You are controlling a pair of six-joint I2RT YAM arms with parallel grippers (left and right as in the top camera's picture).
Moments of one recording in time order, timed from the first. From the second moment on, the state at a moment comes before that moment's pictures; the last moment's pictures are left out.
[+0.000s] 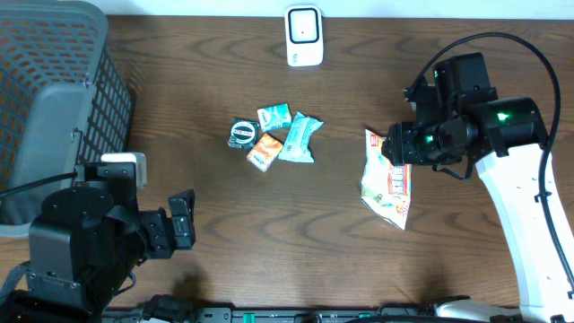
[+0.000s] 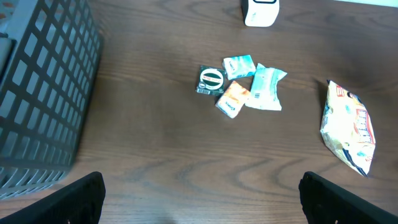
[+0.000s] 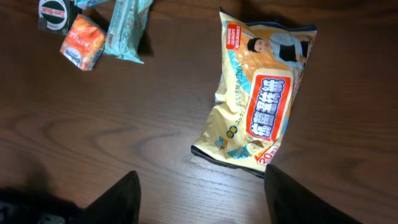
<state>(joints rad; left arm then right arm) -0.25 0.82 1.47 -1.39 -0.05 -0.26 0.19 1.46 1.53 -1.32 -0.20 0.17</state>
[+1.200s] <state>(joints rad) -0.25 0.82 1.47 -1.39 -0.05 -0.26 0.19 1.49 1.09 -0.93 -0.06 0.31</state>
